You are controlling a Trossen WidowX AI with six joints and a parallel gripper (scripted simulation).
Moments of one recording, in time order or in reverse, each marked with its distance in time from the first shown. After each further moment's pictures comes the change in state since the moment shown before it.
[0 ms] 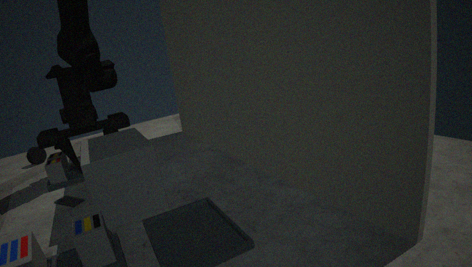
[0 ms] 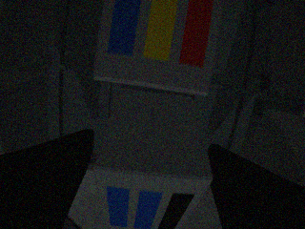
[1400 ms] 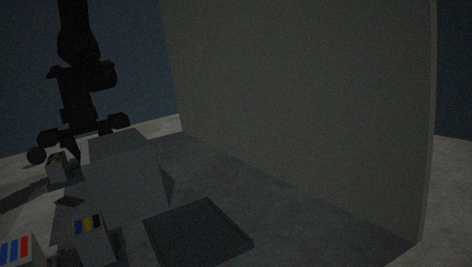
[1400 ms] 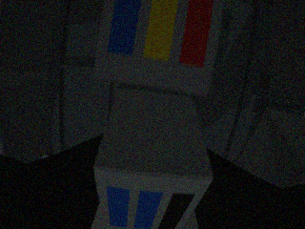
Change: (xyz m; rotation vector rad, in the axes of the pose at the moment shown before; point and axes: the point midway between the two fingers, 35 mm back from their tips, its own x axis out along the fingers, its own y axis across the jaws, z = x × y) arm 0.000 0.000 0.000 0.000 0.000 0.000
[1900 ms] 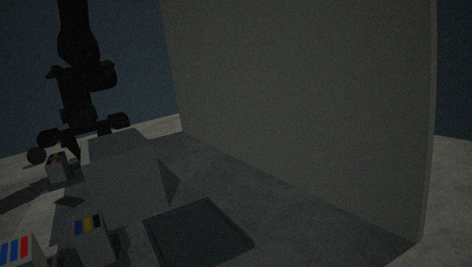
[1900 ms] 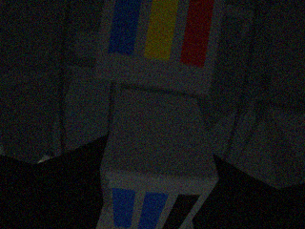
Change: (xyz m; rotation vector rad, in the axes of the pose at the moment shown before) arm 0.000 0.000 0.000 0.000 0.000 0.000
